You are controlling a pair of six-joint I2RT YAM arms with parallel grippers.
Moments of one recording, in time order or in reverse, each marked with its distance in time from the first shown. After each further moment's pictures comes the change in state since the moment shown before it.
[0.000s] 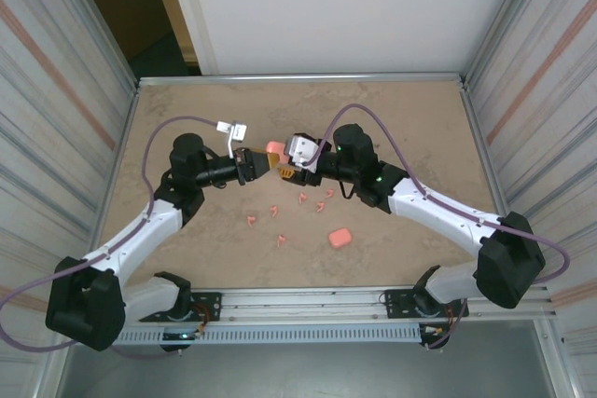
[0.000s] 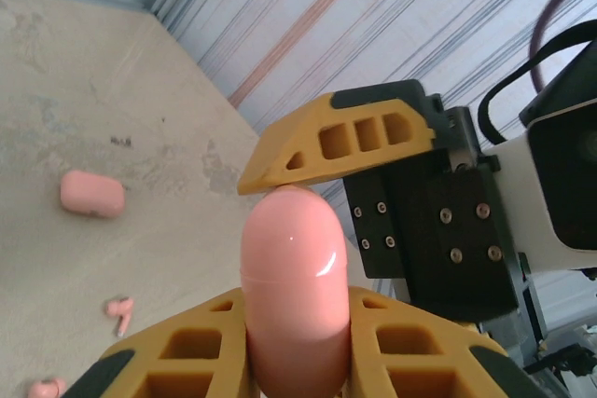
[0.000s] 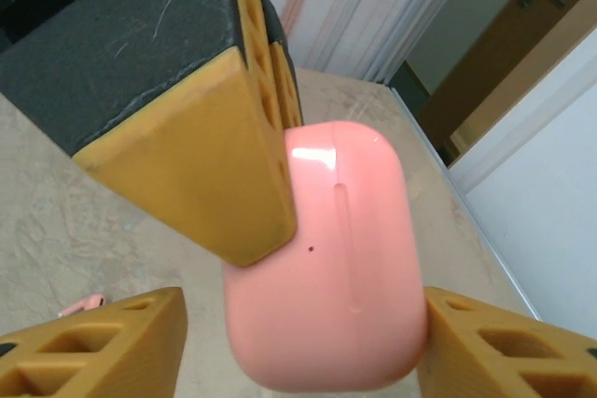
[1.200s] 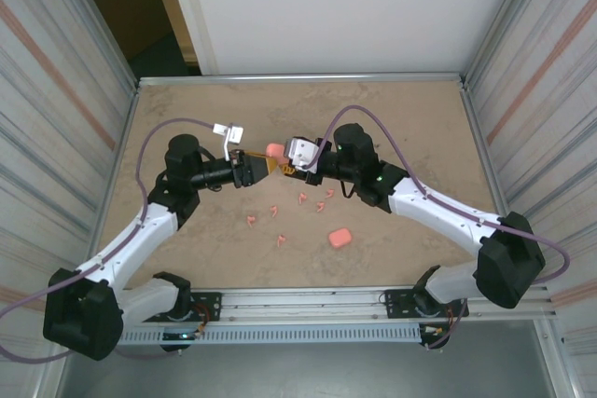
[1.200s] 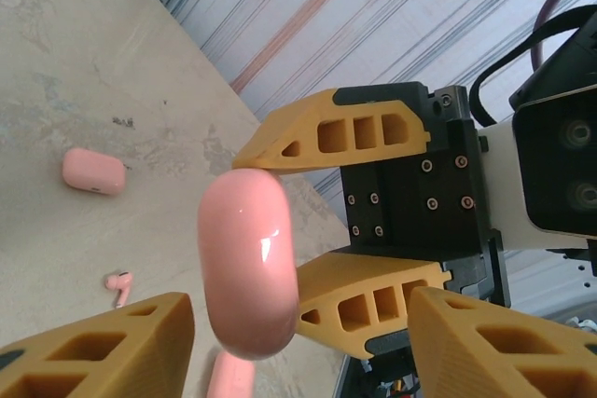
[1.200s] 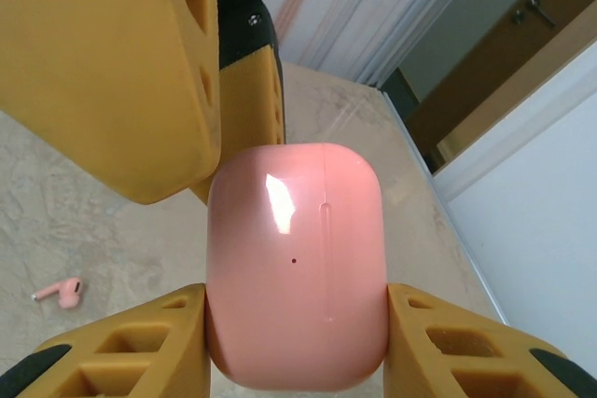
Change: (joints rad) left arm 0.018 -0.054 0.013 -0.127 0.027 0.017; right arm -0.004 0.003 0.001 0.000 0.006 -0.103
